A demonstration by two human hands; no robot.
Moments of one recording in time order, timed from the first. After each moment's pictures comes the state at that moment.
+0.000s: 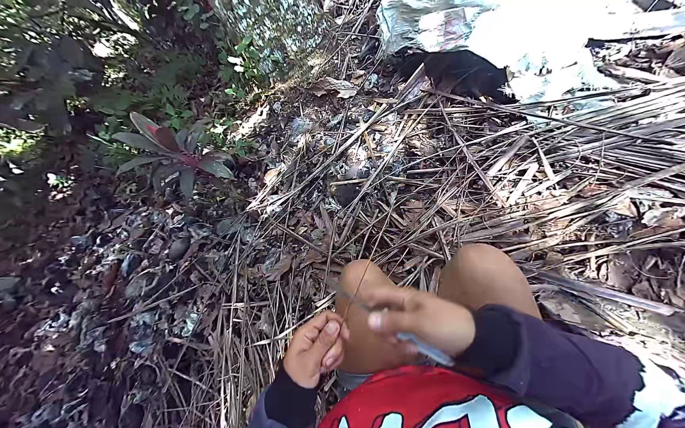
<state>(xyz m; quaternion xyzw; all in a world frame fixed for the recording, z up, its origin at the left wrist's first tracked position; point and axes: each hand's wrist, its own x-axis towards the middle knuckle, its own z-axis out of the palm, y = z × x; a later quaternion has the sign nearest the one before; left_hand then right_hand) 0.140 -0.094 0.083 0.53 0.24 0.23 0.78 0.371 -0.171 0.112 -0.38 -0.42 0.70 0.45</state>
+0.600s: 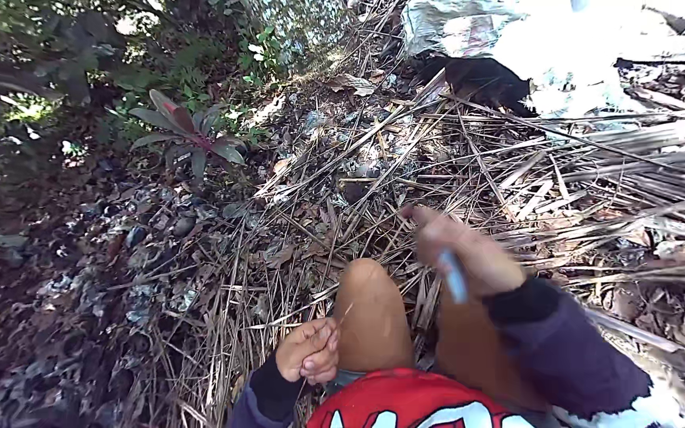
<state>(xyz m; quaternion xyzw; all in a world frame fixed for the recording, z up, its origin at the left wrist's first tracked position) 0.112 -0.079 0.072 0.37 0.10 0.10 0.92 0.425 -0.148 0.111 -0.37 -0.42 0.56 0.62</state>
